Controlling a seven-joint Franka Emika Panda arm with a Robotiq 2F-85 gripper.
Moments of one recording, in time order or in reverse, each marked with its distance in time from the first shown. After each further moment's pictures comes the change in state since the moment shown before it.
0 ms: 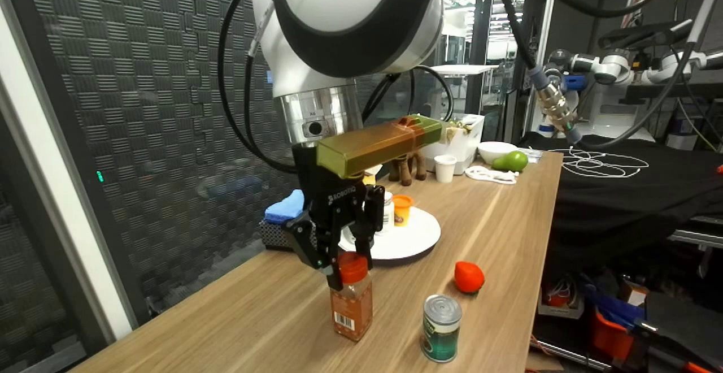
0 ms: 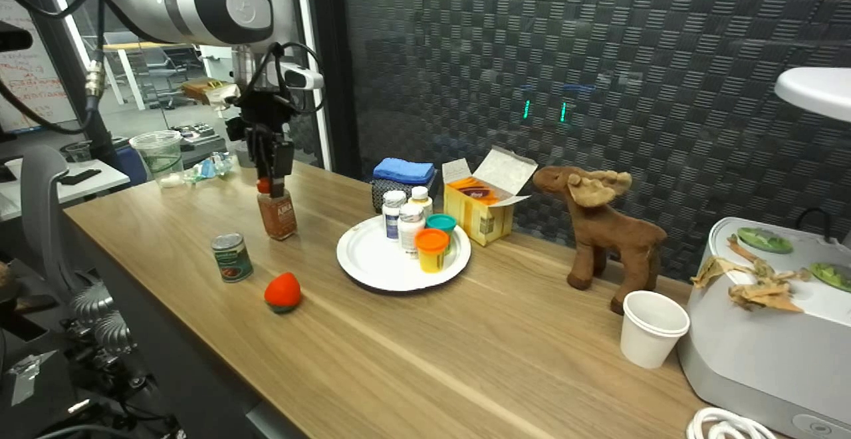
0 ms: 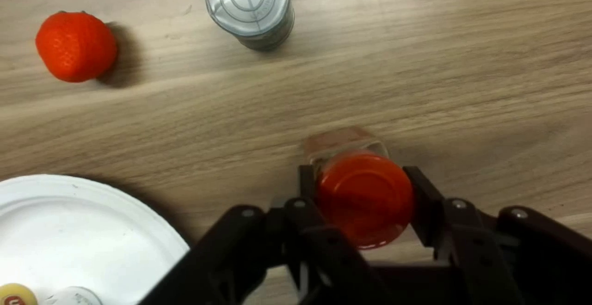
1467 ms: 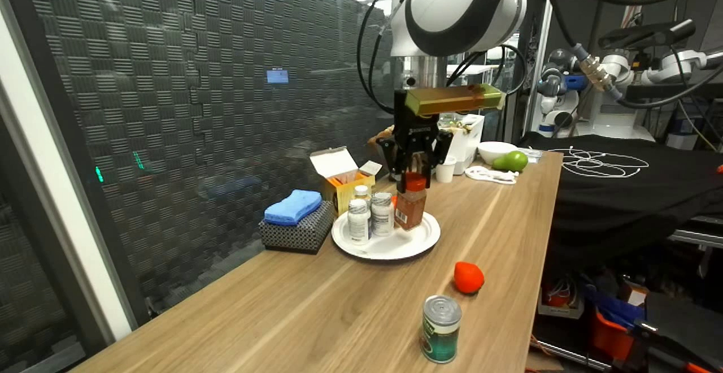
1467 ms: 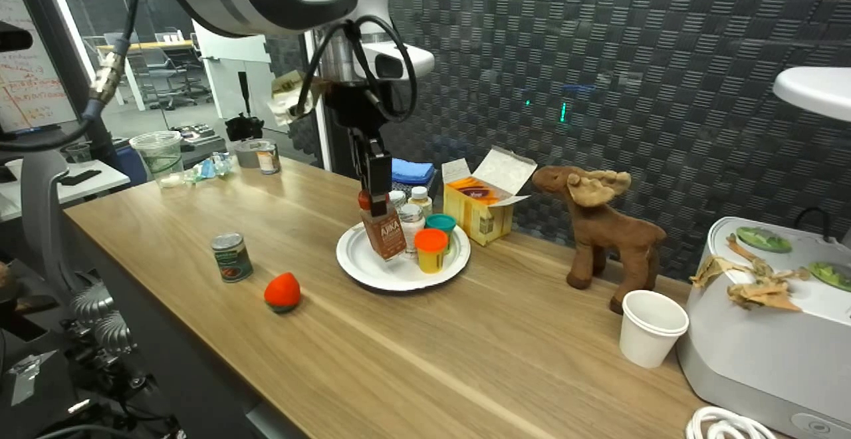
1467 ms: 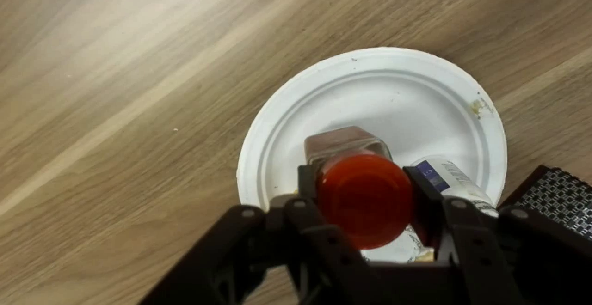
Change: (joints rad) arm -0.219 -0.147 -0.163 -0.155 -0.025 0.185 0.038
